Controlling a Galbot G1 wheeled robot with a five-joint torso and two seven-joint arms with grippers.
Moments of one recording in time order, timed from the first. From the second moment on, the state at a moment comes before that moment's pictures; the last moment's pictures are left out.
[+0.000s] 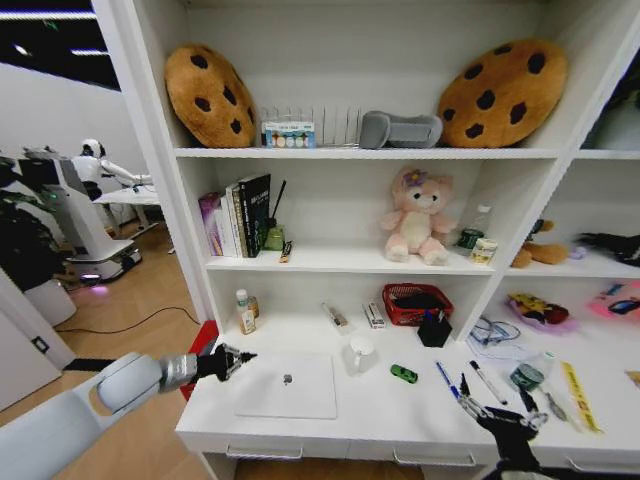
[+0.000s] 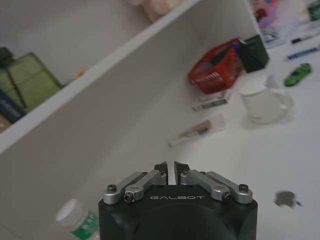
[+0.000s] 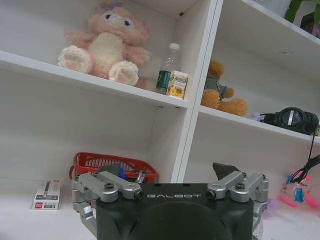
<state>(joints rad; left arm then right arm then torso) 1.07 -0.44 -0.16 -1.95 -0.37 0.03 0.30 -1.95 1.41 0.86 2.23 0.12 0.14 0.26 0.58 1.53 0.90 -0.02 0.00</state>
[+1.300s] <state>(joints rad) 1.80 -0.98 -0.99 -2.49 -0.80 0.40 -0.30 -1.97 1.33 0.82 2.28 0.22 0.06 0.22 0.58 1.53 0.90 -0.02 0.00</state>
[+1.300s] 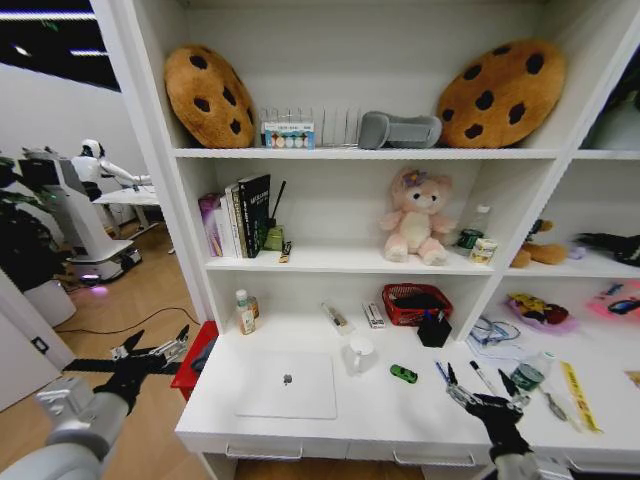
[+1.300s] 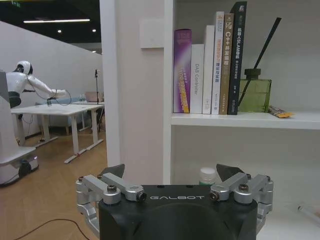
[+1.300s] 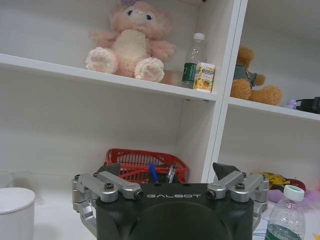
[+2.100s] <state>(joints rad) 1.80 -0.97 -0.98 -2.47 -0.76 0.39 -0.26 -2.01 1.34 0.81 2.25 0.22 0.16 0.06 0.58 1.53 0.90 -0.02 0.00</state>
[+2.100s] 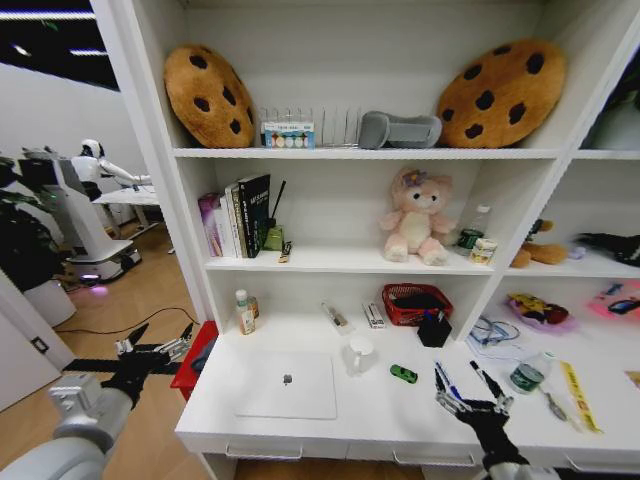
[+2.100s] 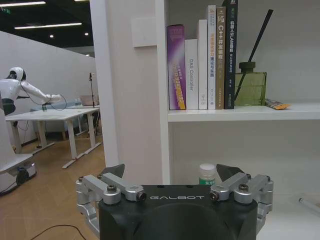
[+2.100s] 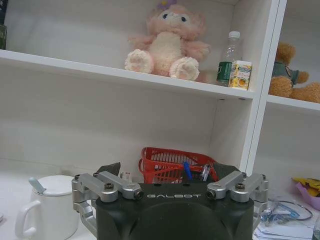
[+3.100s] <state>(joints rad) 1.80 -0.97 -0.98 -2.47 -0.76 0.39 -0.26 -1.99 1.34 0.79 2.13 0.19 0.21 0.04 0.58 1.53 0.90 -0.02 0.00</state>
